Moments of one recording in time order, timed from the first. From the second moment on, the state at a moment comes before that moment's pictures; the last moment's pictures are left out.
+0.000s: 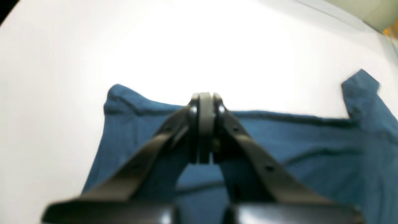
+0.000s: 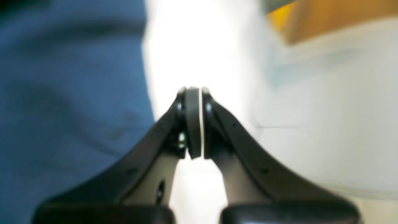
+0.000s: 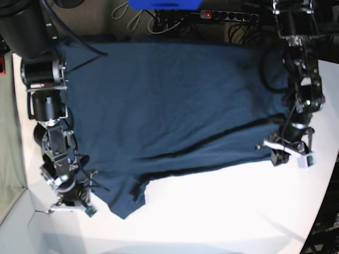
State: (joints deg) left arm 2.9 -17.0 -9.8 99.3 -31.7 0.8 33.0; right arm 33.6 13.7 -3.3 55.3 -35.9 21.0 -14.8
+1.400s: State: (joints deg) left arm -18.4 -18.2 -6.6 49.9 -16.3 -0.1 28.2; right arm -6.4 -0.1 2.6 105.5 -35.6 40.3 -63.3
